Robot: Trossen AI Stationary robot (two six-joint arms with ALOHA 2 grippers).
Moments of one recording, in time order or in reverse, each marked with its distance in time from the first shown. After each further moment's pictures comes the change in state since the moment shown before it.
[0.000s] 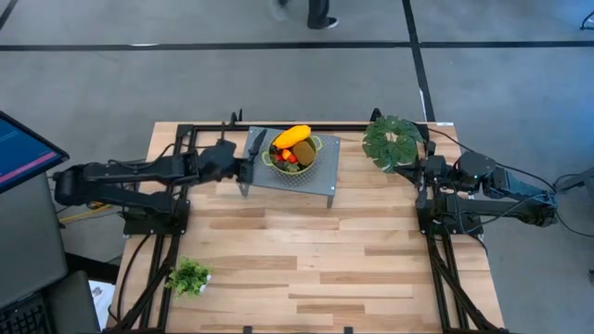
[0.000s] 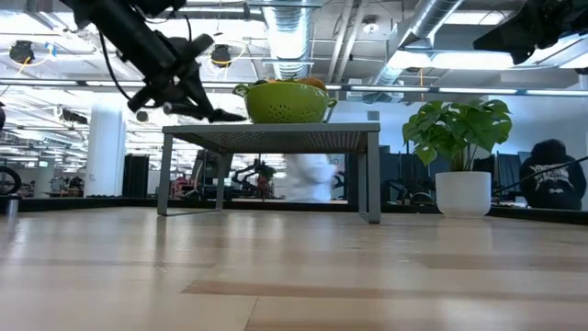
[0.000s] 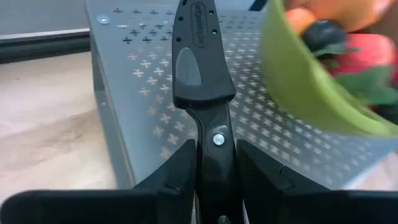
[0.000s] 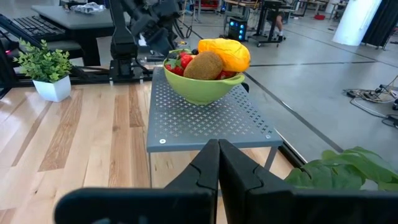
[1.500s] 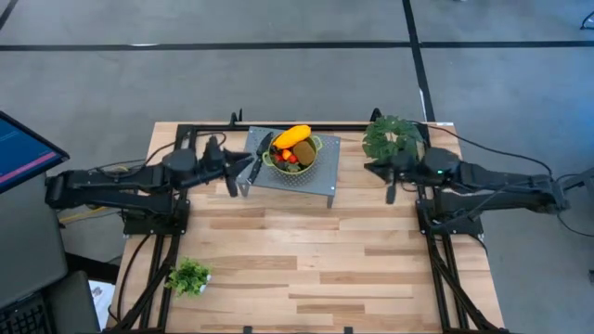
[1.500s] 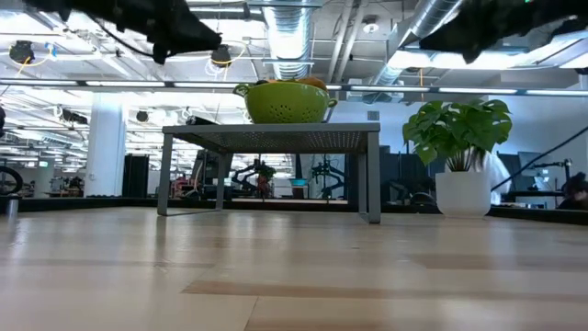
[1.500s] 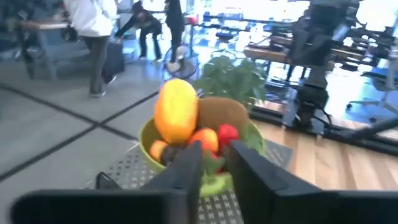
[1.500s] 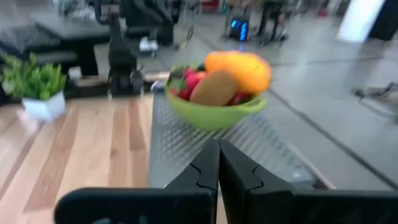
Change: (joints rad) left arm -0.094 -0.228 -0.113 0.436 0.055 0.658; right arm 0.005 0.381 0.000 0.394 -0.013 0.032
